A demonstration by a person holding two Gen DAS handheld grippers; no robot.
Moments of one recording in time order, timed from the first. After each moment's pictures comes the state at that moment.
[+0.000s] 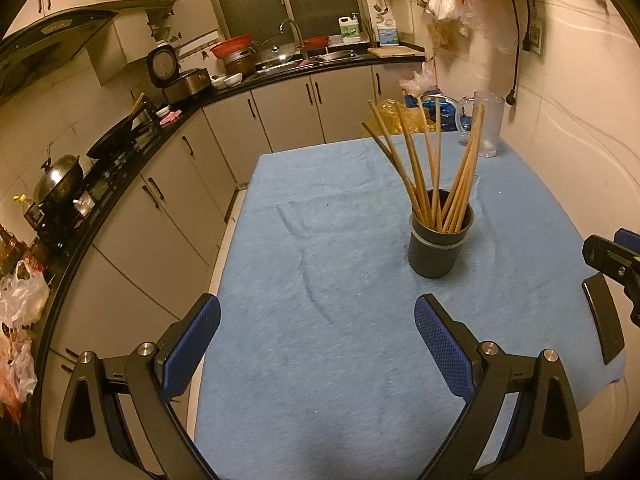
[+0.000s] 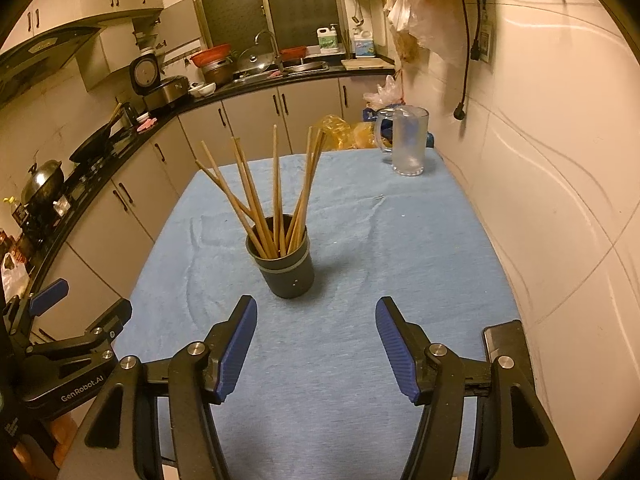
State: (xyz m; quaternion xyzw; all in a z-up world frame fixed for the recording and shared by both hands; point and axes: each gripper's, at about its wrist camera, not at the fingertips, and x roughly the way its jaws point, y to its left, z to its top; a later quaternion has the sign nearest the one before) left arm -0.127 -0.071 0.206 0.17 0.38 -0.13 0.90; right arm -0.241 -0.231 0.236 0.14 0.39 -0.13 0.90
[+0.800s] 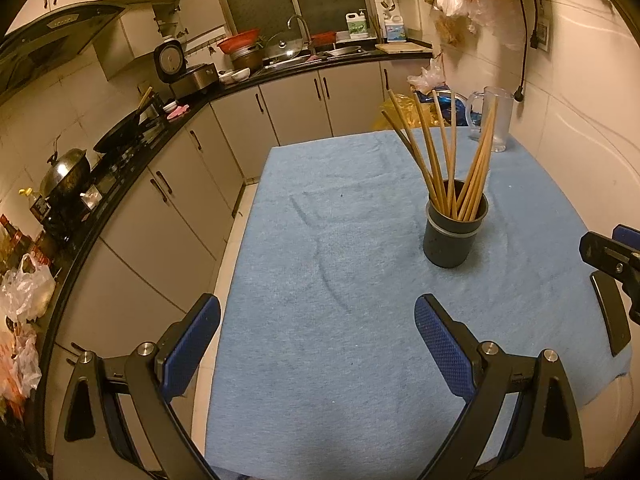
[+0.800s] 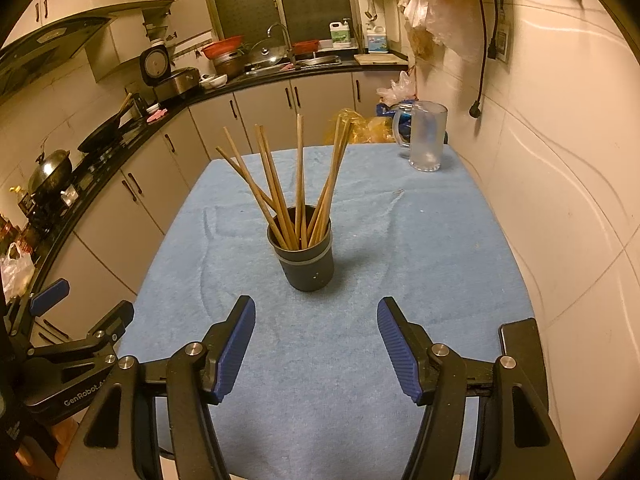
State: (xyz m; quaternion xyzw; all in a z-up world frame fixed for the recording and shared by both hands) left arm -0.132 -0.055 0.203 0.17 0.38 -0.11 0.90; right arm -0.234 -0.210 0.229 0.14 0.40 -0.12 0.90
